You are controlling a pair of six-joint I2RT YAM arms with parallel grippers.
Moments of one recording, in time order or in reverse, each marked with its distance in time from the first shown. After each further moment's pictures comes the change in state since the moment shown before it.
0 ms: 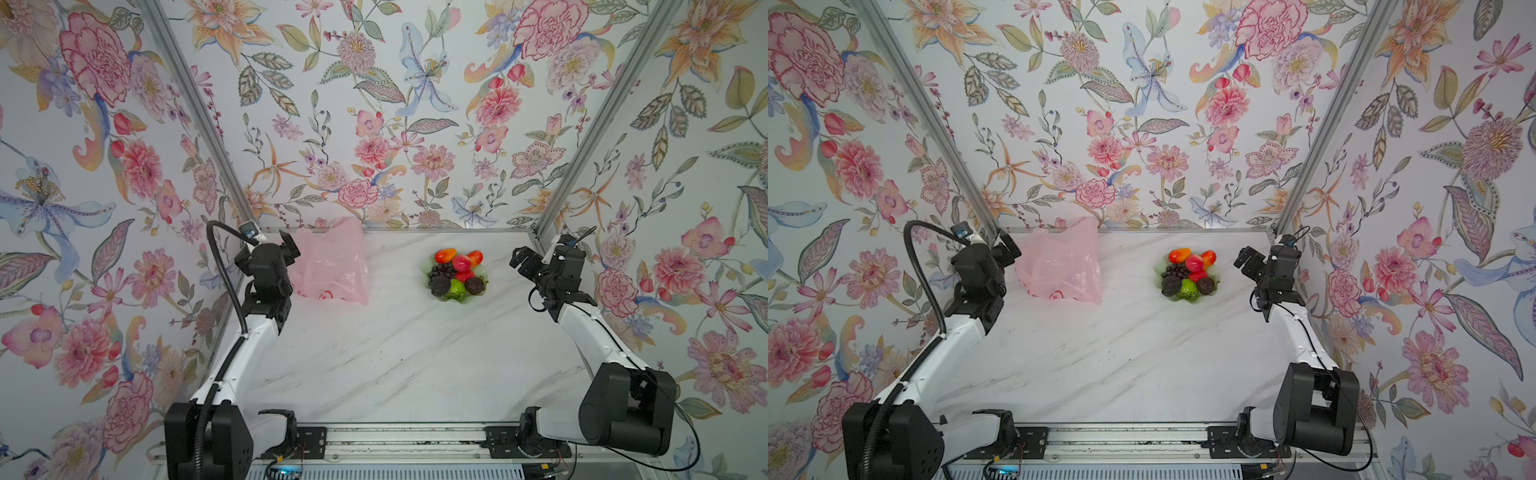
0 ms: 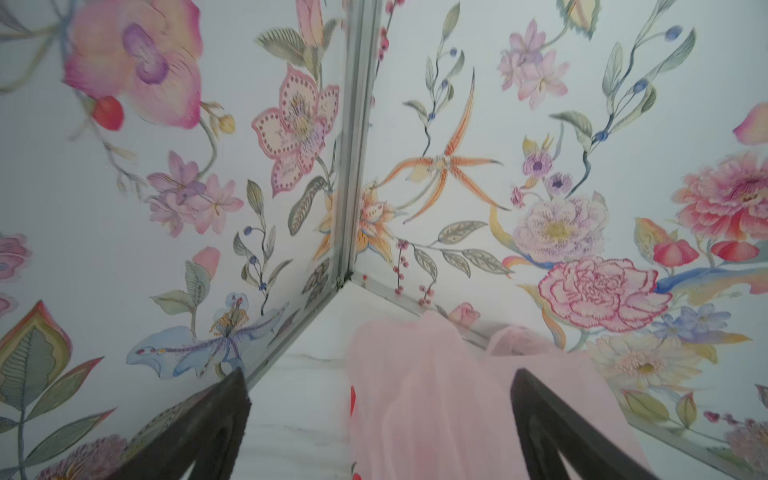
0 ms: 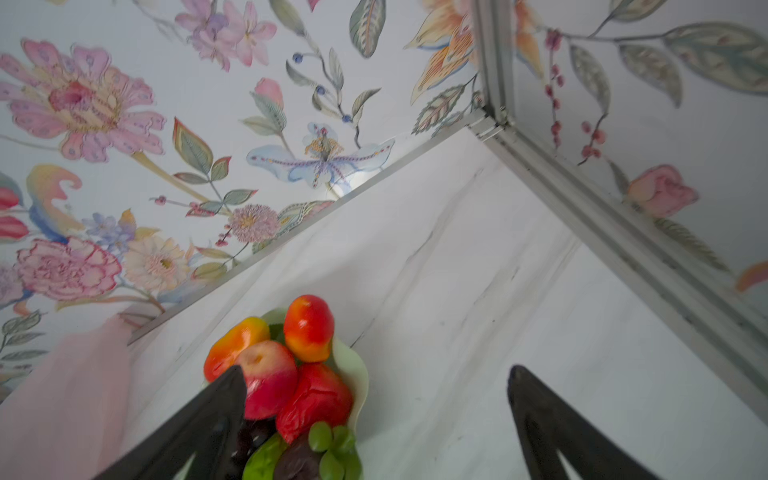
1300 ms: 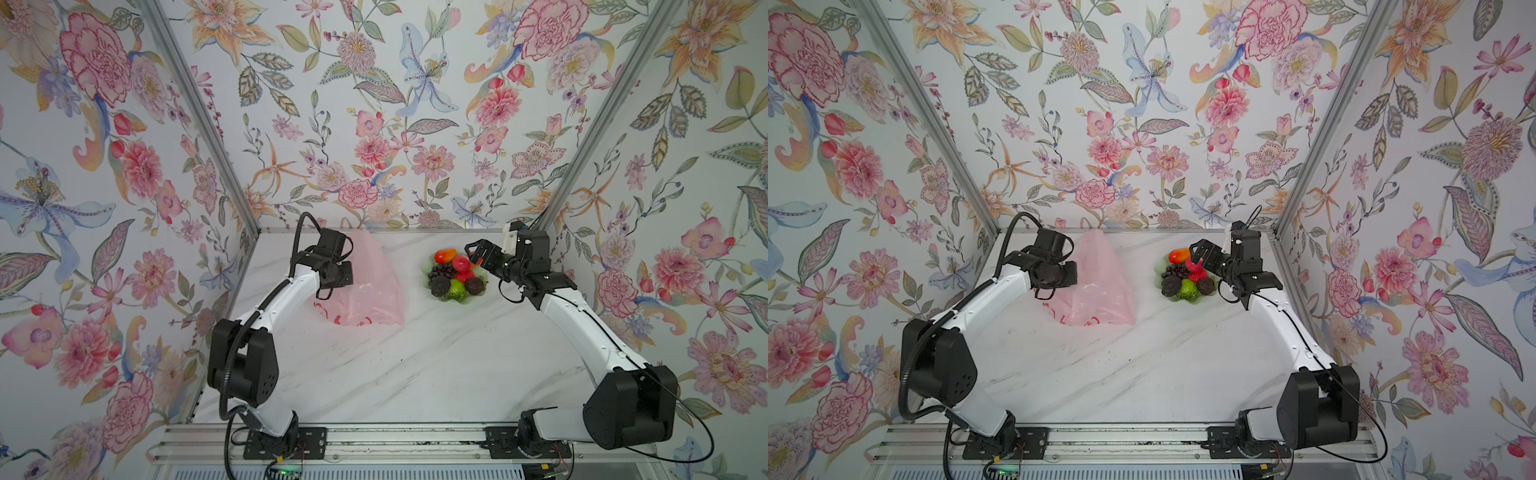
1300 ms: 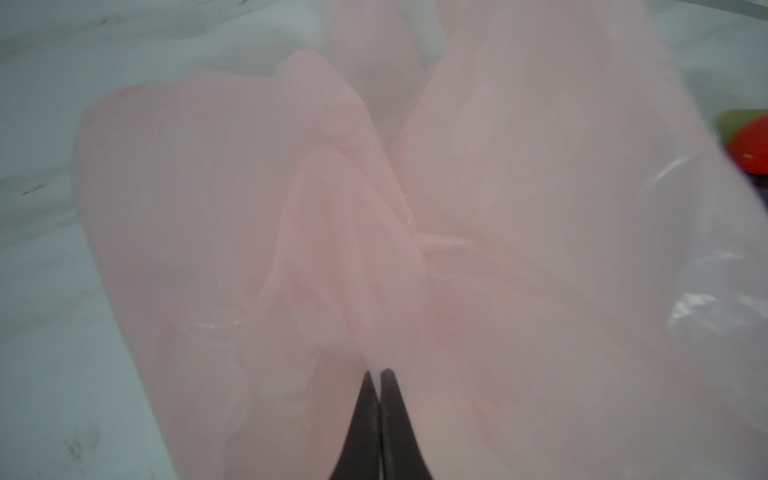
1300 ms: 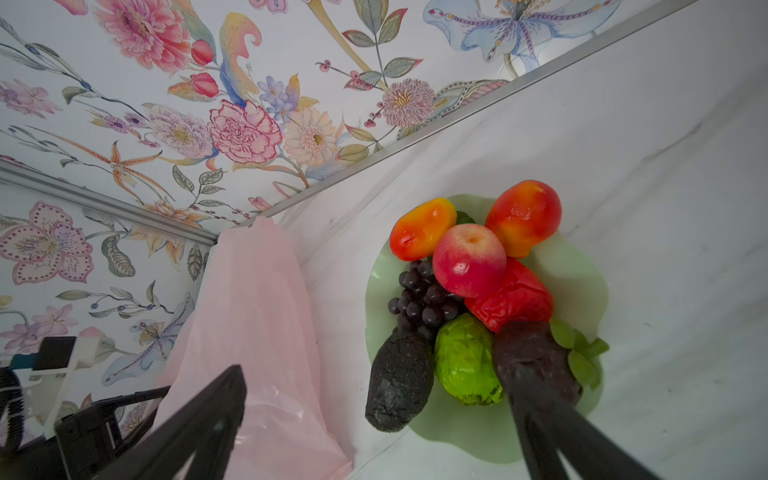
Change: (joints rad) left arm -0.315 0.343 0.332 -0.769 0.422 -0.140; right arm 0.267 0.006 0.199 -0.248 -0.142 0.109
